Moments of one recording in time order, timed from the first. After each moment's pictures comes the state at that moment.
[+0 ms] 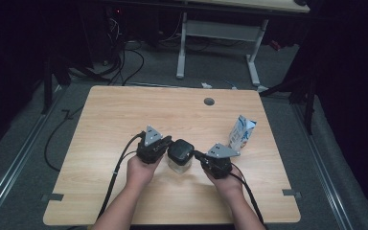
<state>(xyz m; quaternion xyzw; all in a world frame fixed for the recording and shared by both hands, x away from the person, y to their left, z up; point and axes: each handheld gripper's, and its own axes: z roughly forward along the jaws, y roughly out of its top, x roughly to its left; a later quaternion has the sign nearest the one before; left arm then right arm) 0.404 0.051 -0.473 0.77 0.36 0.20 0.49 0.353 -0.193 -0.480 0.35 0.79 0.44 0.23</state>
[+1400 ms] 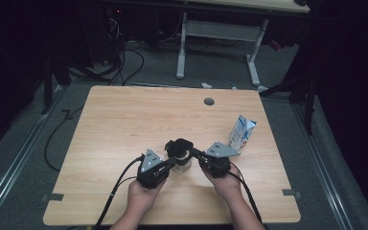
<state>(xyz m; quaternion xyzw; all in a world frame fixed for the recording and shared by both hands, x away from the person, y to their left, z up) 0.336 0.049 -0.487 0.76 0.36 0.14 0.53 0.352 -0.186 -0.470 0.34 0.78 0.47 0.23</state>
